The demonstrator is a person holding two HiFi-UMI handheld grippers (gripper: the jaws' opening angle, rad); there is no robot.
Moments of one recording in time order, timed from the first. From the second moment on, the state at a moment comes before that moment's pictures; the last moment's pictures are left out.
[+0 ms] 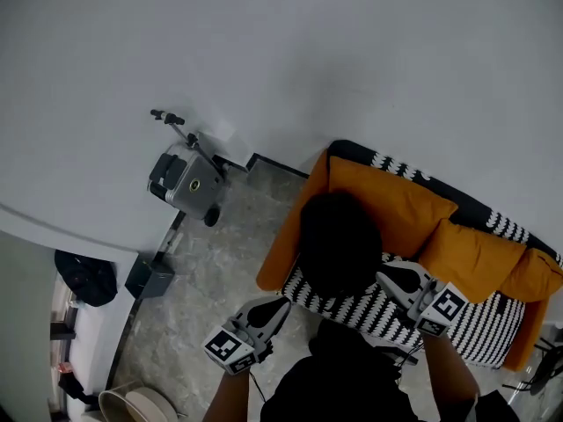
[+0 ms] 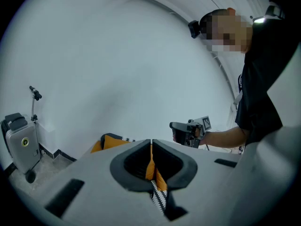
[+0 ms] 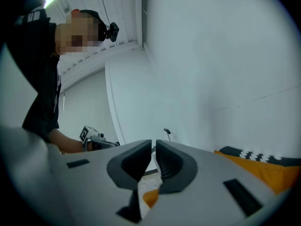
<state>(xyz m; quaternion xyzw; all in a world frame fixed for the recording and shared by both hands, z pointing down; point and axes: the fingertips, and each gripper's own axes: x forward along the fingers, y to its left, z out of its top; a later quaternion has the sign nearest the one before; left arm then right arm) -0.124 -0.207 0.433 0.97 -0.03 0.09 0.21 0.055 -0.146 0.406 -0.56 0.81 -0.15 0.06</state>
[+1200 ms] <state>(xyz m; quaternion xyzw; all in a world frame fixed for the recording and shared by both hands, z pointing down) -0.041 -0.329 0.540 0.97 -0.05 0.13 0.21 0.157 -0.256 0.493 -0.57 0.81 -0.15 -0.02</state>
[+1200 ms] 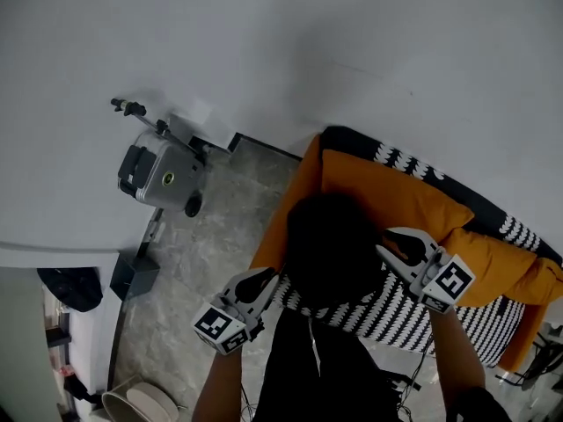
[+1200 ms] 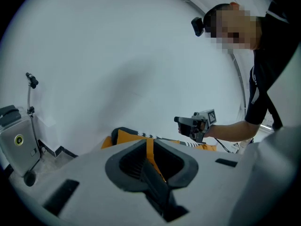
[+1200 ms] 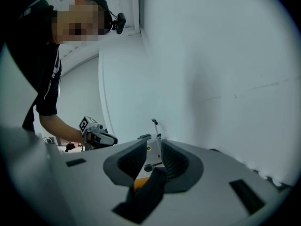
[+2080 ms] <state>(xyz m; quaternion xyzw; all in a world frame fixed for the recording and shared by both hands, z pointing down) -0.002 -0.382 0.643 0.96 -0.04 0.18 0.19 0.182 -0.317 0.617 -0.53 0.82 -0.17 -0.13</state>
